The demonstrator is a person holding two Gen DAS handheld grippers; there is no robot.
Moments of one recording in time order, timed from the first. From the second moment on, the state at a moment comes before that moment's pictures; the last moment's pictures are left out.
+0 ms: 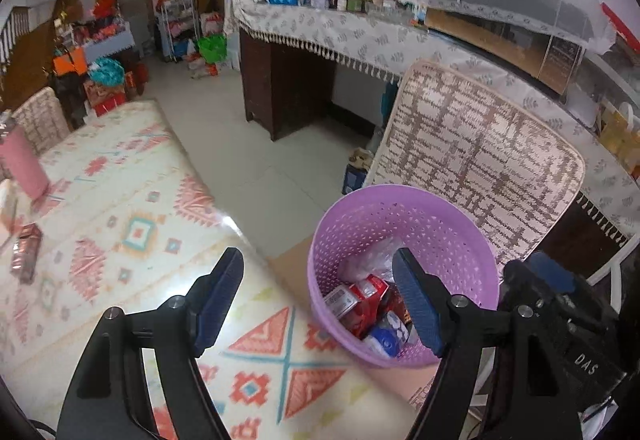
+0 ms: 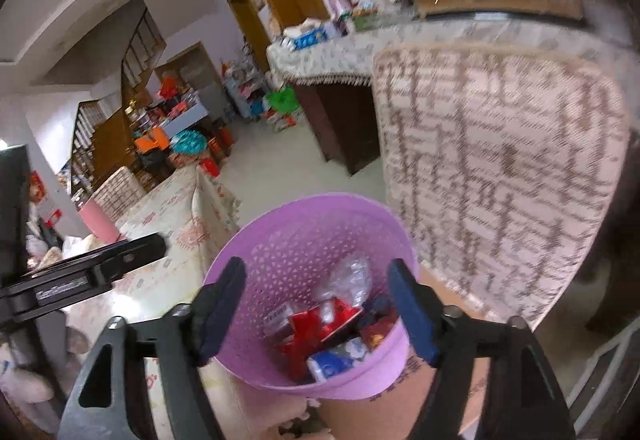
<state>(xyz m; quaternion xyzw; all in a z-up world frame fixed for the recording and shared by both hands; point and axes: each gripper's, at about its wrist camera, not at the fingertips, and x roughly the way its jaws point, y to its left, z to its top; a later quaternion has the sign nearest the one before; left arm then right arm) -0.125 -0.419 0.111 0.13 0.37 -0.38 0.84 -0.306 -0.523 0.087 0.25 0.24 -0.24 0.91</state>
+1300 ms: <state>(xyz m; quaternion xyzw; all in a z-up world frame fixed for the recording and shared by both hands) -0.252 -0.212 0.114 0.06 0.25 -0.26 0.93 -0.387 -0.393 0.083 0.18 0.26 -0.33 0.89</state>
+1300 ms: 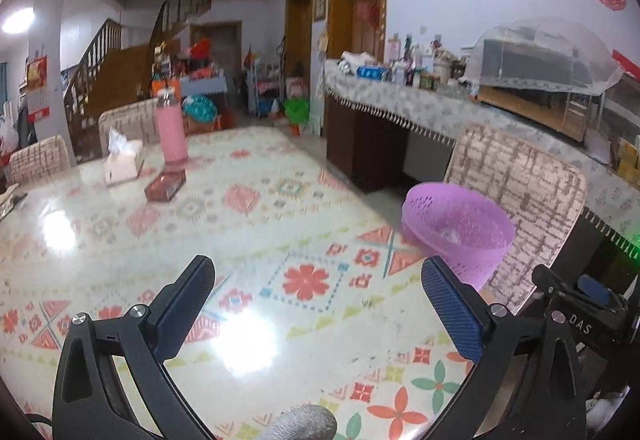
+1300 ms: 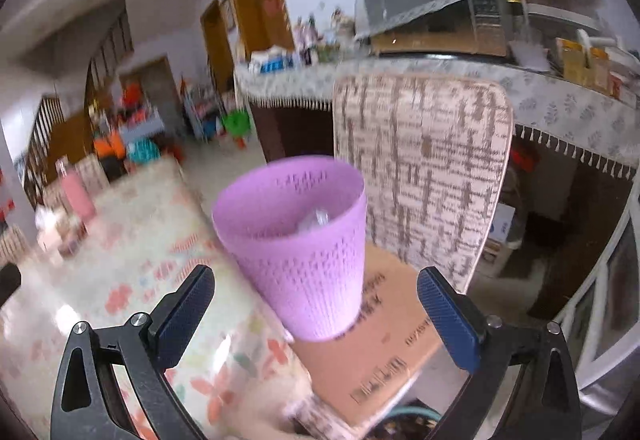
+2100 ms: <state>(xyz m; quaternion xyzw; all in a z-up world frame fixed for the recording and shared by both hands) -0.242 -0.238 0.076 0.10 0.32 -0.27 0.90 -0.364 -0.383 0.061 0.17 0.32 -0.30 0.88</state>
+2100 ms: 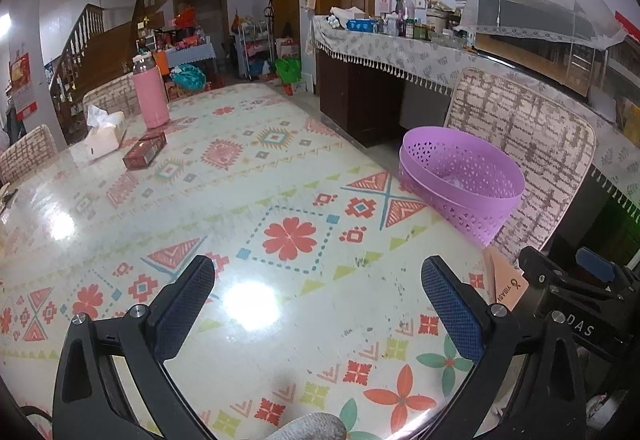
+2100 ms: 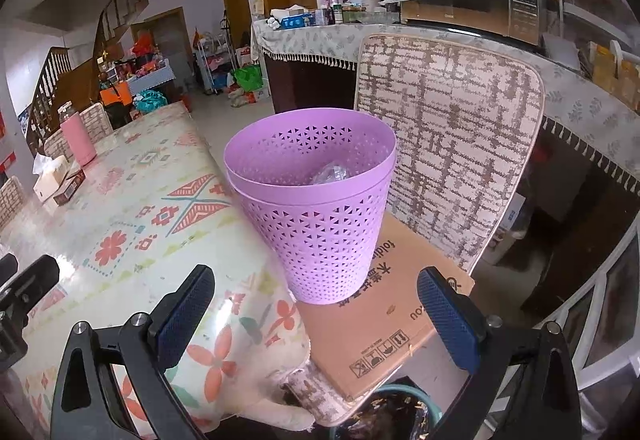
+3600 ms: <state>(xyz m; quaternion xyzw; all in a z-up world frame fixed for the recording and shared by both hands) -0.243 -0.243 0.061 0.11 0.35 -0.28 0.89 -0.362 -0.382 0.057 0.17 0.33 -0.30 0.88</state>
